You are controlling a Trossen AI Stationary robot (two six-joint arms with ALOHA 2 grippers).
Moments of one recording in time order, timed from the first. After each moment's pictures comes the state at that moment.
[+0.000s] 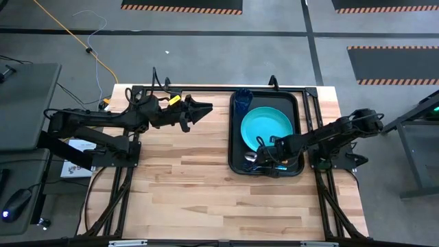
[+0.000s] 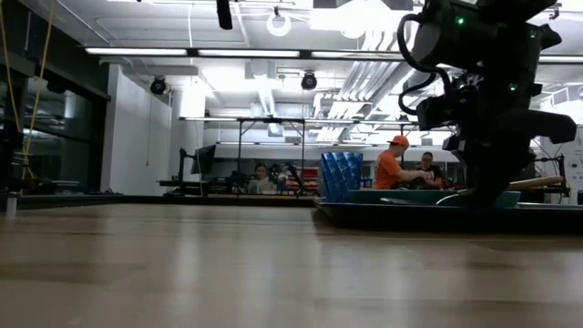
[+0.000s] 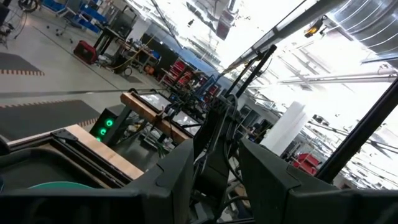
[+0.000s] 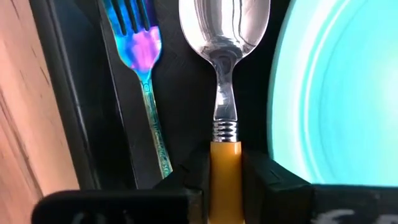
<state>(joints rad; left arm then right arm) 0.11 1.16 0.83 0.54 -0.05 -0.63 0.17 1.46 0.72 -0.61 0.10 0.33</state>
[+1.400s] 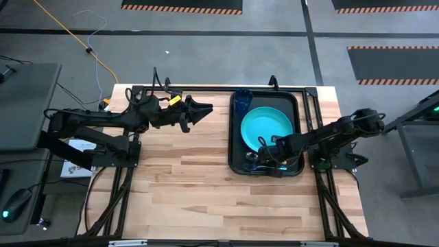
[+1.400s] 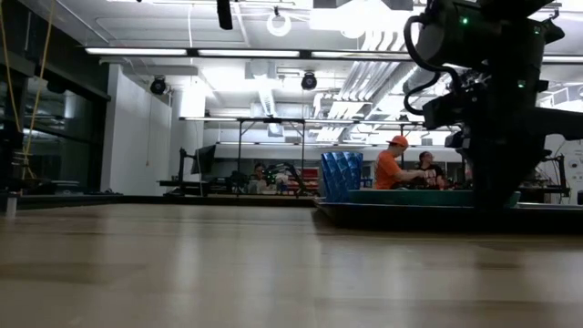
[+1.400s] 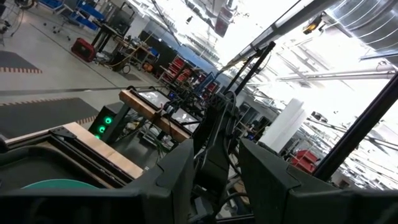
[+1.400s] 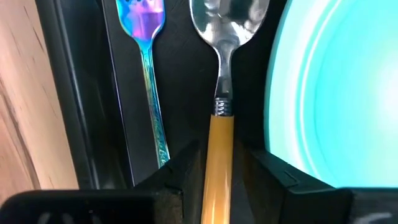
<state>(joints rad) 0.11 1.16 0.83 0.54 -0.04 -0.62 0.17 1.44 0.73 -0.68 0.10 0.26</state>
